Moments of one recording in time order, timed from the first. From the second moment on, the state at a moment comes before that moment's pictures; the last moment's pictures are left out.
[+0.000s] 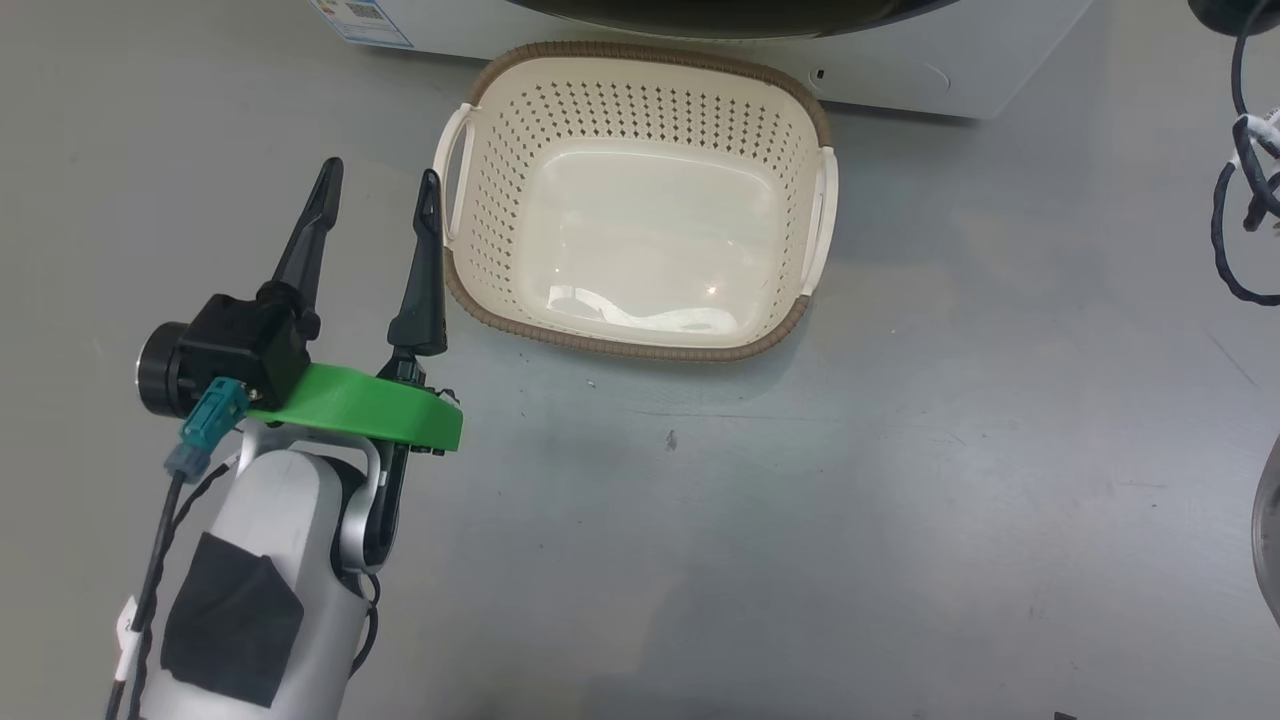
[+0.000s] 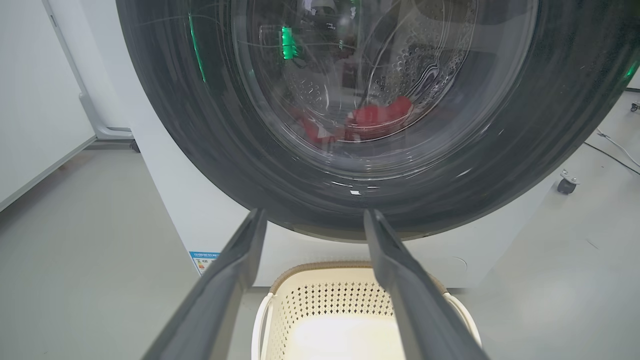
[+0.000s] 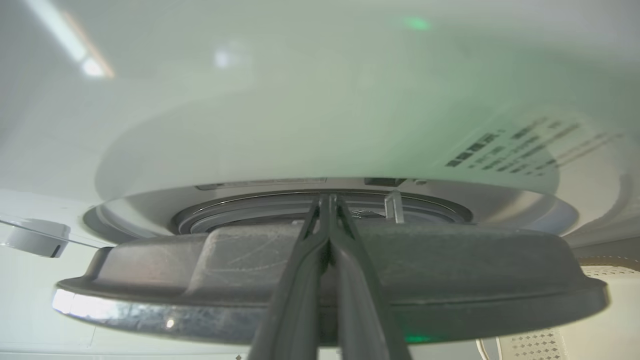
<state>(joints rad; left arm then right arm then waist) -0.47 0.05 -0.29 0.22 -0.38 0.05 -0.25 -1.18 -0.17 -0.02 0.65 1.46 0.08 0.52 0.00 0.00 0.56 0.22</state>
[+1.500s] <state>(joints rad) -0.43 0.05 -0.25 0.32 -0.34 0.03 -0.25 -1.01 -0.12 0.02 0.70 1.62 0.12 0.83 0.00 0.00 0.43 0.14</state>
